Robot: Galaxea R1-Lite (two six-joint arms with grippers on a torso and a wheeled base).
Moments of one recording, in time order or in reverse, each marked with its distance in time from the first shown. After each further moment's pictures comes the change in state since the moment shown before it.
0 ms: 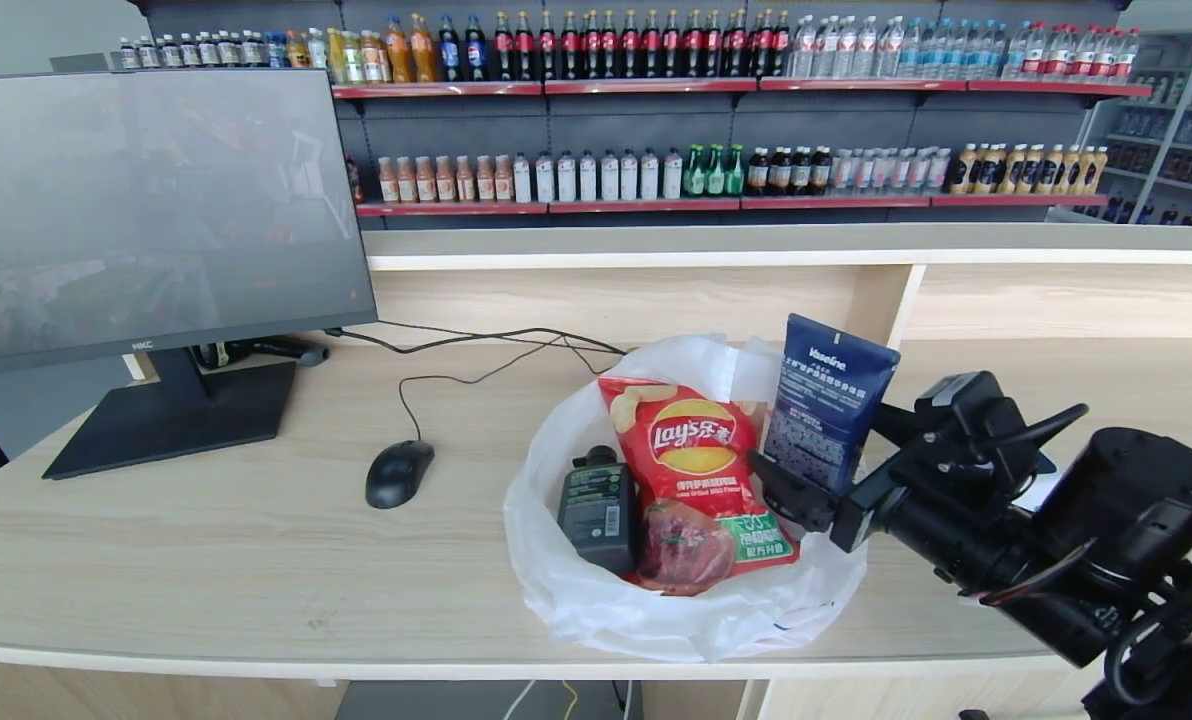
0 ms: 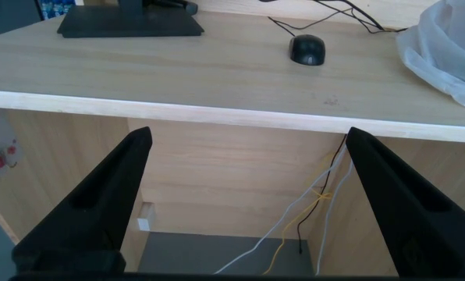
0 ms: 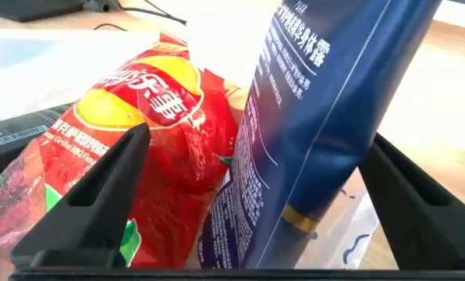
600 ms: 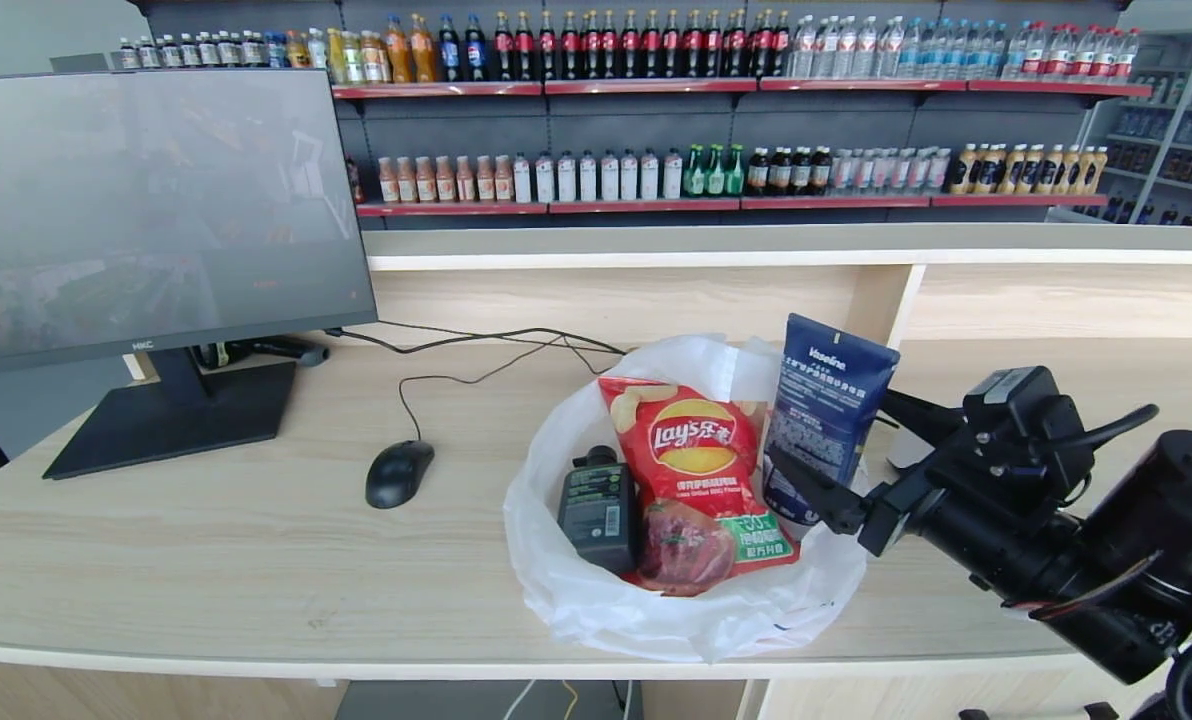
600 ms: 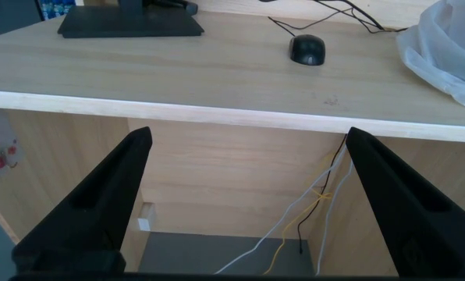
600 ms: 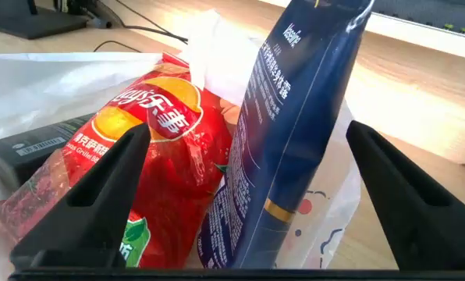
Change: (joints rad) left arm 0.000 0.000 0.000 0.000 0.000 0.001; right arm -0.005 -0.079 0.047 0.000 0.000 0.000
